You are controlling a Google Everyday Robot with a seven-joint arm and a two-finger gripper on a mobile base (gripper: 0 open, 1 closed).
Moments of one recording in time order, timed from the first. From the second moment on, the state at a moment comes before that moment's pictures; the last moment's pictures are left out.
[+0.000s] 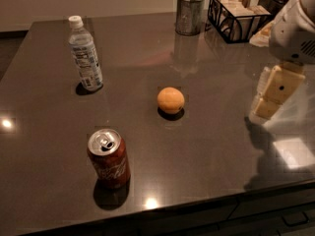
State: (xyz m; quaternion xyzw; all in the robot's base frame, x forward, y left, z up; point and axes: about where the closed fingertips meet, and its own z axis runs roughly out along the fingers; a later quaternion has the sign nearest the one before) arm 0.460 -0.189 0.979 -0.62 0.77 -0.02 0.19
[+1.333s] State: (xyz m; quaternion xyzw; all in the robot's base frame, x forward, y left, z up) arm 0.598 0.012 0.944 -0.57 0.76 0.11 0.31
